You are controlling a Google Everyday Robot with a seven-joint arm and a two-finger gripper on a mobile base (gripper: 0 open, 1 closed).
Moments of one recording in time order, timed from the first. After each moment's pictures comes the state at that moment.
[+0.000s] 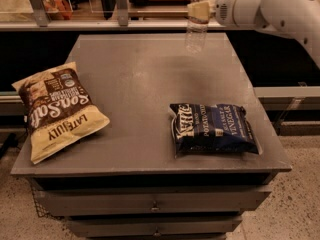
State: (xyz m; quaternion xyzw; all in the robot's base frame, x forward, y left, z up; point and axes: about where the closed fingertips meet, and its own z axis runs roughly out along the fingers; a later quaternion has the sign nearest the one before) arm 0.785 -0.132 0.988 -0.22 0.76 0.18 0.59
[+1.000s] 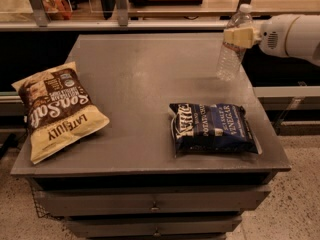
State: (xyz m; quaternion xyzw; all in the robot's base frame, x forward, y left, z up) arm 0.671 -0.211 0.968 -0.22 0.78 0.16 0.57
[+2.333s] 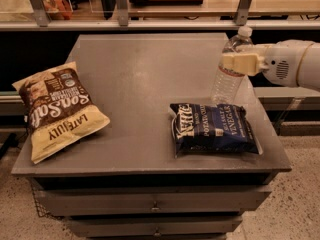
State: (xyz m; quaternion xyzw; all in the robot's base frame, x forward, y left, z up) arm 0.580 -0.188 0.954 -0.24 0.76 0.22 0.56
